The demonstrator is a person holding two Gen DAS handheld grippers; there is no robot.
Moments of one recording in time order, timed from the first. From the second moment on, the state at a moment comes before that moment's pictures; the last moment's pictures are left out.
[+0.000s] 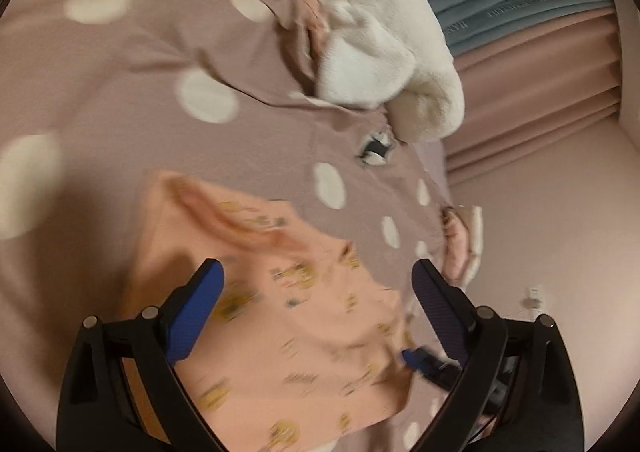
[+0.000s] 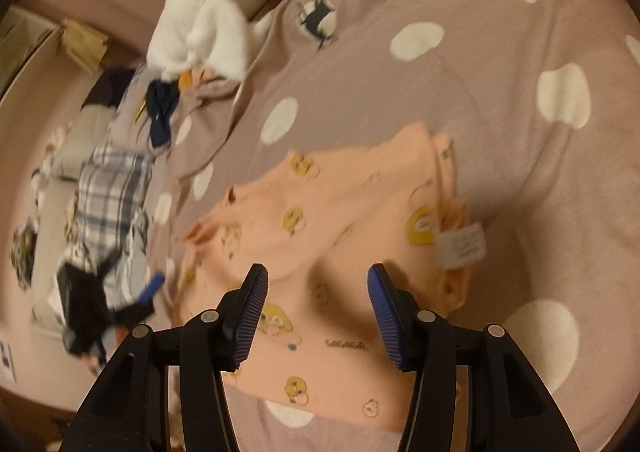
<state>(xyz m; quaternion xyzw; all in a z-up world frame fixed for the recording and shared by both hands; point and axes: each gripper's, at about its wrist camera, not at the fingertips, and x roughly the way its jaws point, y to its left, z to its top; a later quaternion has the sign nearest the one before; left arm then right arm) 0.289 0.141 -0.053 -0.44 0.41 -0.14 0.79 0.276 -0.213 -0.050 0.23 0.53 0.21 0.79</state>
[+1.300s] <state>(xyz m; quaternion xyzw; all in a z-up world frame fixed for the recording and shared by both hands) 0.141 0.150 -0.089 -0.44 0.53 -0.11 0.71 0.165 -0.240 -0.089 0.33 0.57 0.17 0.74</state>
